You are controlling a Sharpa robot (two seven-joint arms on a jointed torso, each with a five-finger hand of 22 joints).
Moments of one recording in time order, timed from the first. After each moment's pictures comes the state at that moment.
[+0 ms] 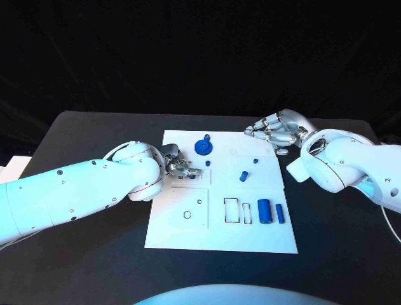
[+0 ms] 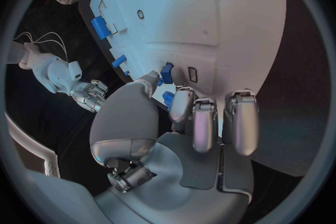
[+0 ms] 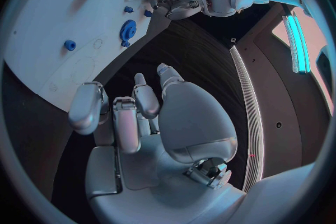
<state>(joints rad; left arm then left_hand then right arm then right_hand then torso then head) 1.16 -0.69 -0.01 1.53 -1.20 -0.14 -0.66 0.98 -0.14 0.28 0.30 0.06 1.00 -0.01 0.68 0.83 1.41 -0.06 1.27 1.22 1.47 -0.11 1.57 1.31 0.04 1.47 0.01 1.52 1.31 1.23 -0.91 -0.03 1.60 -0.76 -0.43 -0.07 1.26 0.01 0.01 0.17 0.37 0.98 0.14 0.10 0.14 1.34 0.06 1.23 1.23 1.46 -0.01 1.51 1.31 0.08 1.32 0.09 1.33 1.05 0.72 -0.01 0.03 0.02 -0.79</state>
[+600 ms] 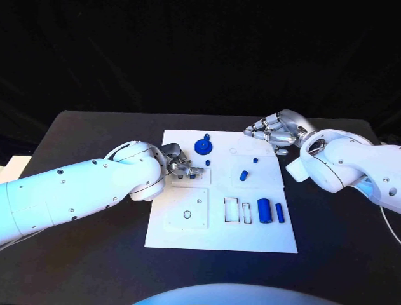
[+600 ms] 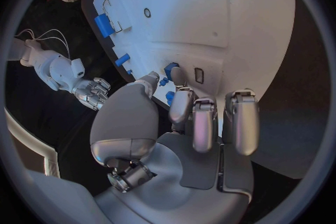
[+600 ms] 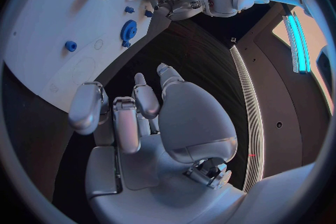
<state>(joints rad) 1.16 -0.69 0.00 1.54 -1.18 -0.15 -0.66 0.98 -0.14 0.27 0.30 0.06 1.00 -0.01 0.68 0.84 1.41 -0.07 1.27 1.22 1.47 -0.11 1.57 1.31 0.03 1.46 0.01 1.52 1.31 1.22 -0.91 -0.03 1.60 -0.76 -0.43 -0.07 1.26 0.01 0.01 0.17 0.37 0.98 0.14 0.10 0.14 1.34 0.06 1.23 1.23 1.46 -0.01 1.51 1.31 0.08 1.32 0.09 1.33 1.05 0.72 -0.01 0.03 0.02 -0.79</state>
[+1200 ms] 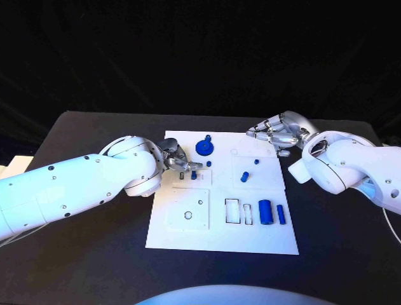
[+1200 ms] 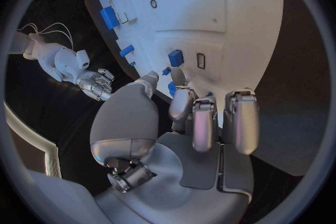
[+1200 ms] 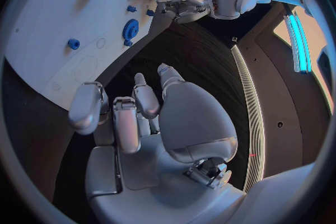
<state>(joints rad) 1.17 -0.73 0.04 1.57 -1.16 -0.13 -0.65 0.98 -0.14 0.25 0.29 0.06 0.97 0.00 0.68 0.85 1.39 -0.06 1.24 1.18 1.46 -0.11 1.57 1.31 0.03 1.47 0.00 1.49 1.31 1.22 -0.91 -0.03 1.59 -0.75 -0.43 -0.07 1.25 0.01 0.00 0.17 0.37 0.98 0.14 0.10 0.14 1.34 0.06 1.23 1.23 1.46 -0.01 1.51 1.31 0.08 1.32 0.09 1.33 1.05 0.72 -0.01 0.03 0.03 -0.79</state>
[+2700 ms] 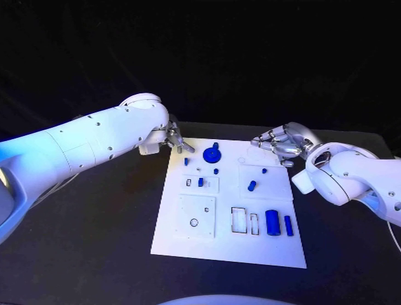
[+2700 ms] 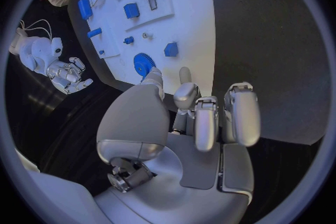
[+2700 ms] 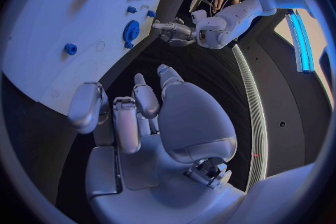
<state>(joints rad) 1.35 -0.48 0.01 1.02 -1.15 0.29 -0.61 1.13 -0.03 -0.03 0.29 0.06 0.93 0.05 0.54 0.69 1.31 -0.02 1.17 1.07 1.46 -0.07 1.57 1.31 0.06 1.46 0.04 1.41 1.31 1.22 -0.87 -0.03 1.56 -0.74 -0.43 -0.08 1.26 0.02 -0.01 0.18 0.38 0.96 0.15 0.10 0.14 1.33 0.06 1.23 1.23 1.46 -0.01 1.51 1.31 0.08 1.32 0.09 1.33 1.04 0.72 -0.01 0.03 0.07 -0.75</state>
